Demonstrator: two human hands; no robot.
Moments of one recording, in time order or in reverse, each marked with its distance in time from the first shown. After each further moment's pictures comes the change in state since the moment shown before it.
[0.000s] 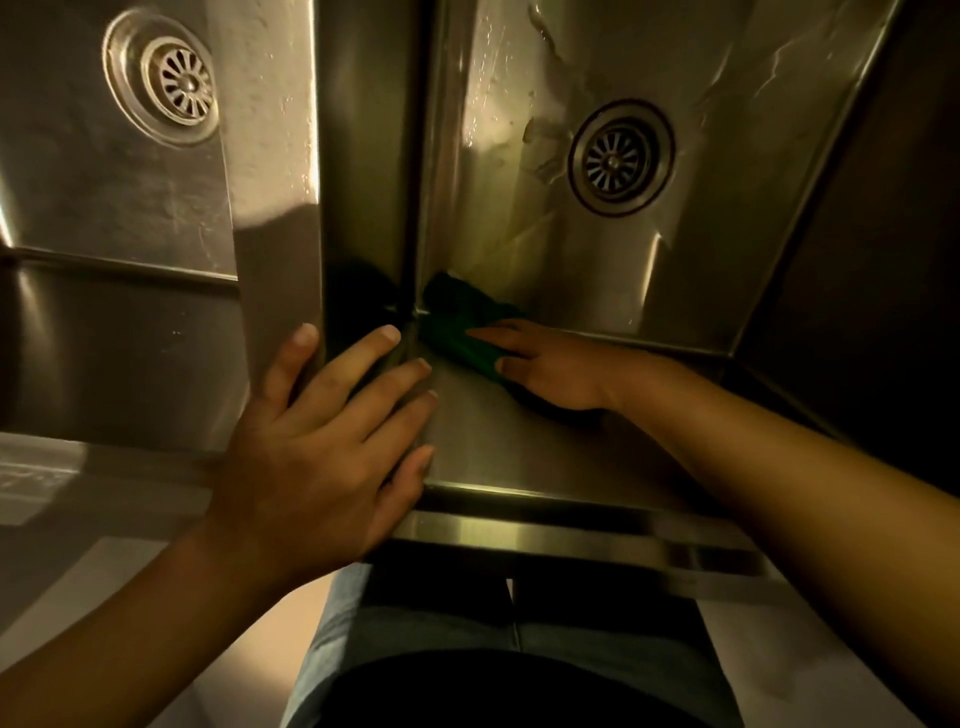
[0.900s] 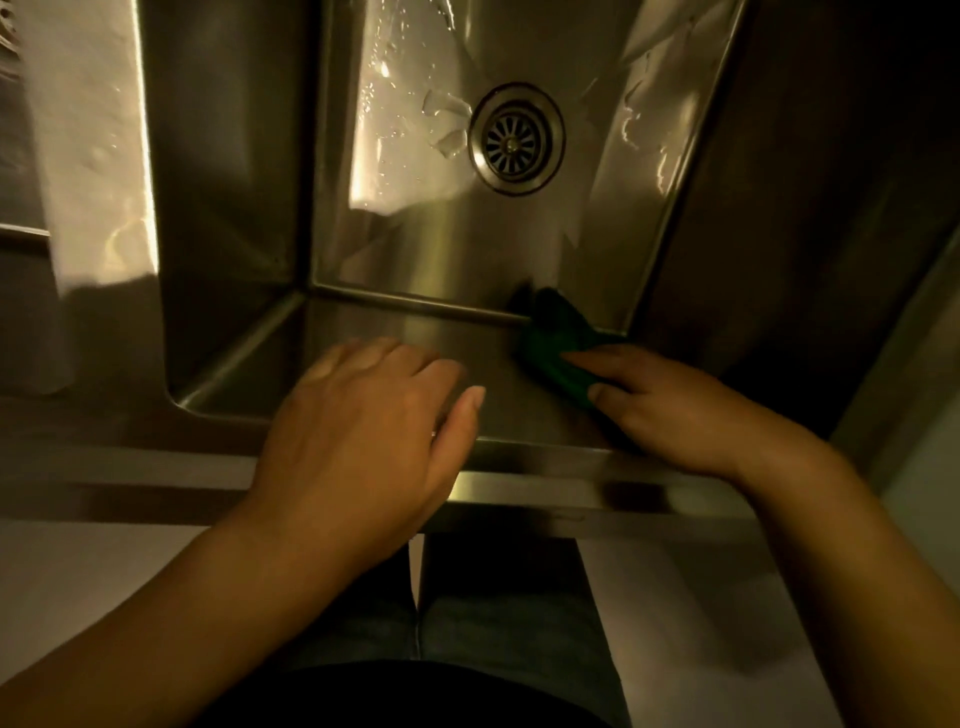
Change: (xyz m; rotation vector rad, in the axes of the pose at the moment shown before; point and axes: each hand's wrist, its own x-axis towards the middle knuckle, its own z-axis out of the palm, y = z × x) left_hand 0.045 0.096 -0.003 -0.480 -0.293 -0.295; right_hand -0.173 0.059 -0.003 -0.088 0.271 0.287
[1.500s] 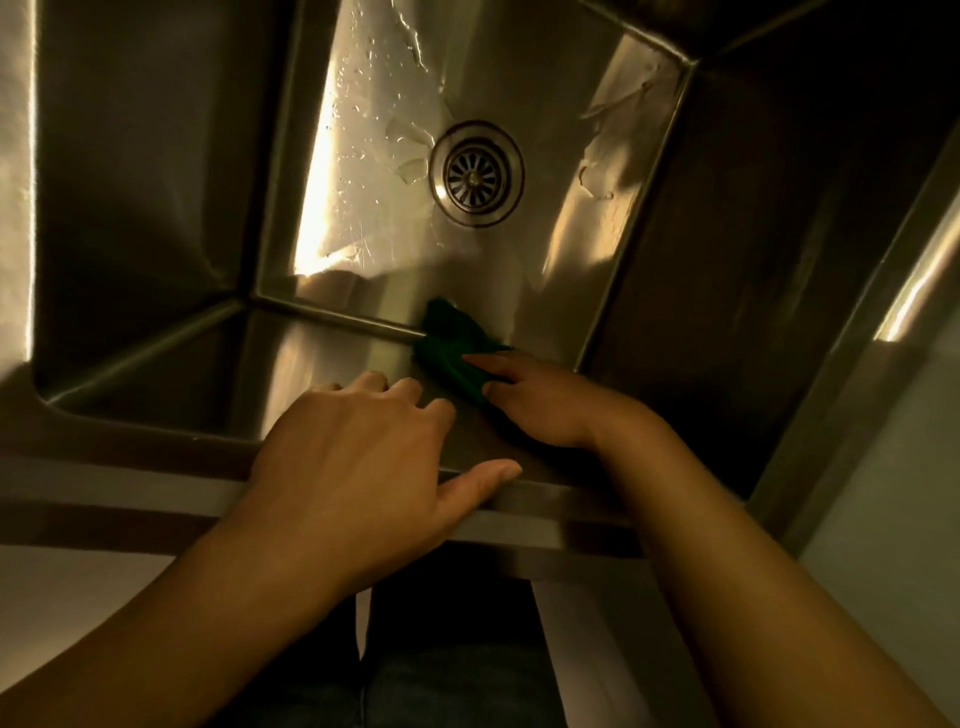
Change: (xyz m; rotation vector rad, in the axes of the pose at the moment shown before) left_hand 0.021 0.036 0.035 0.247 -0.156 0.036; right_hand 0.065 -0.007 0.010 0.023 -0.119 -0.039
